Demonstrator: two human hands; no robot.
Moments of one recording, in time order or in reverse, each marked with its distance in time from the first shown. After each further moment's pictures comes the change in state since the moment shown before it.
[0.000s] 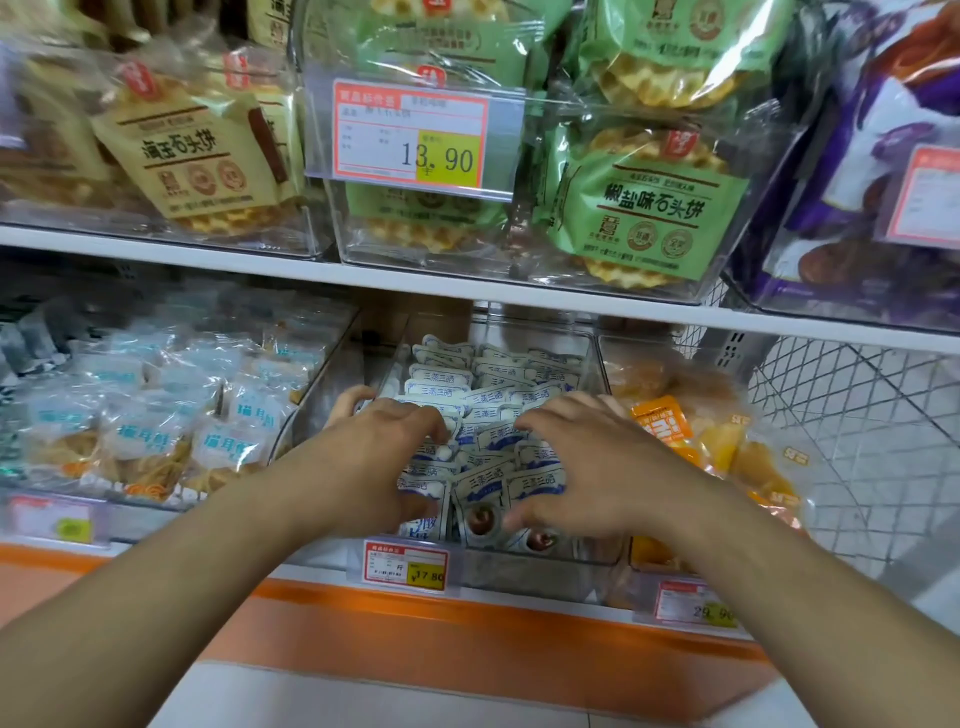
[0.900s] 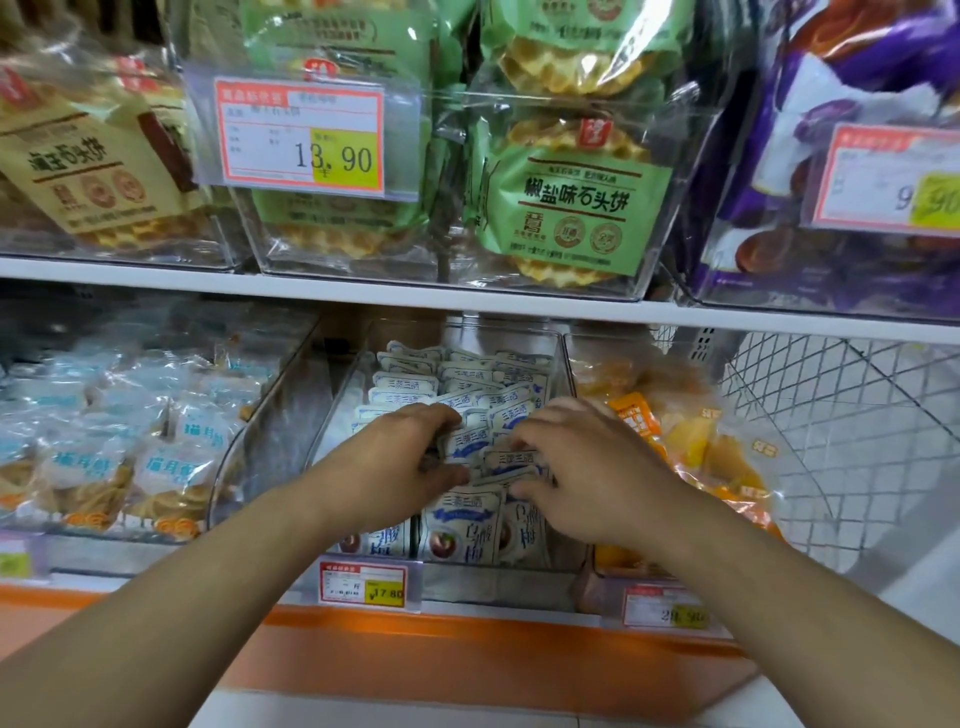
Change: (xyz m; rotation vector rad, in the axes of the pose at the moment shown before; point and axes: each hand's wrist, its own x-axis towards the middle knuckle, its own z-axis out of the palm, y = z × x) left_hand 0.046 0.038 0.017 -0.308 0.008 -0.069; right_hand -0.014 0.023 0.008 0.051 0.183 -0.045
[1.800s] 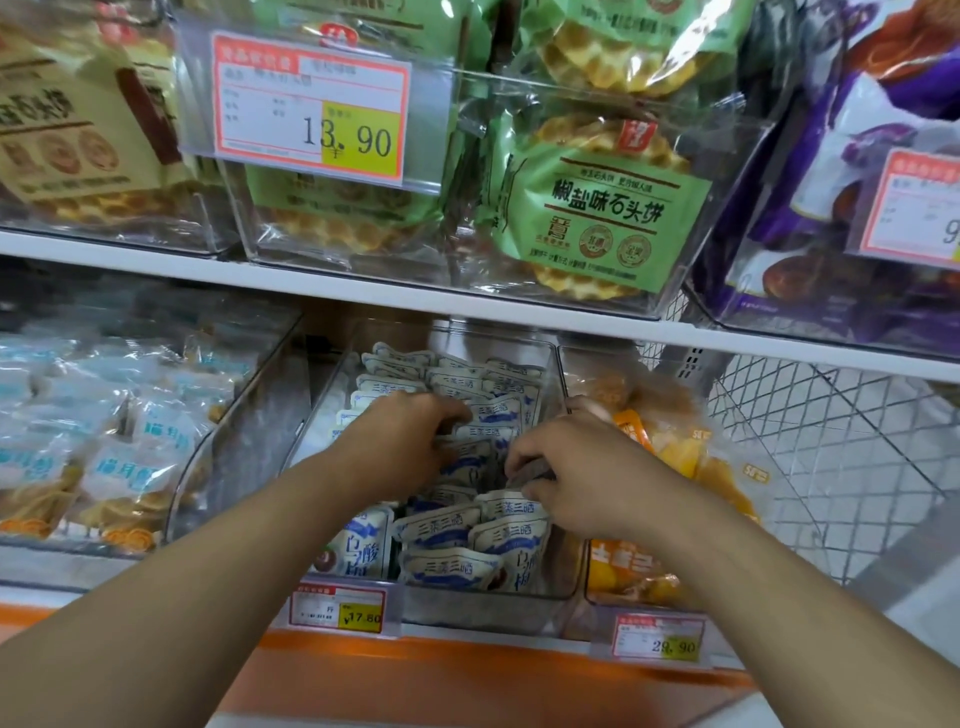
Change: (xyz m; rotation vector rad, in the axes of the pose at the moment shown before) left_hand 0.050 -0.008 0.014 0.013 0.056 -0.015; right_hand 0.022 0.024 0.006 0.051 -0.077 0.085
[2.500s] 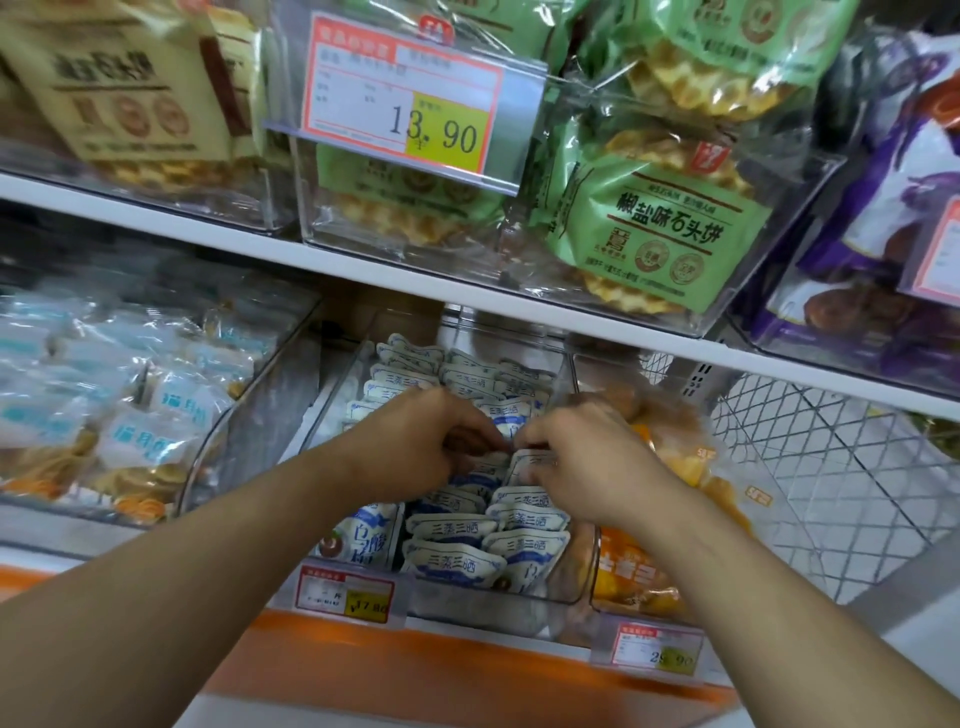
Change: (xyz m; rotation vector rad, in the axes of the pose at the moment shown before) left_hand -0.015 -0.003 -0.006 -0.329 -0.051 0.158; right_hand 0.017 -0.016 -0.007 -0.143 0.031 0.085
